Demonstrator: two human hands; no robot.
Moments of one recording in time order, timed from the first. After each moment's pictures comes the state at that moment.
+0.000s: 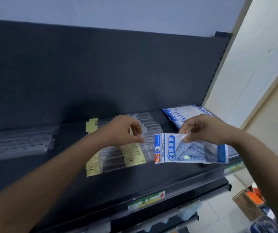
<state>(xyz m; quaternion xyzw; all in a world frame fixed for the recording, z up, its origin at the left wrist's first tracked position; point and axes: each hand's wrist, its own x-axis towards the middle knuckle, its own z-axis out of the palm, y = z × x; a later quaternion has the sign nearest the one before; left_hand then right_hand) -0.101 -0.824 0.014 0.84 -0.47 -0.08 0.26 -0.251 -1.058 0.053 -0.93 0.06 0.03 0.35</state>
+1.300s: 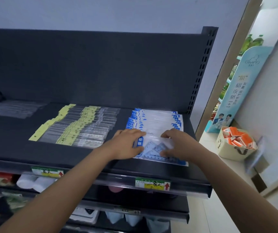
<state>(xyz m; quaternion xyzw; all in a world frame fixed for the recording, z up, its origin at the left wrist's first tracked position) -0.220 -1.052 -0.031 0.95 -0.27 -0.07 0.13 -0.244 -1.274 -0.026 -0.98 -0.09 0.05 0.18</state>
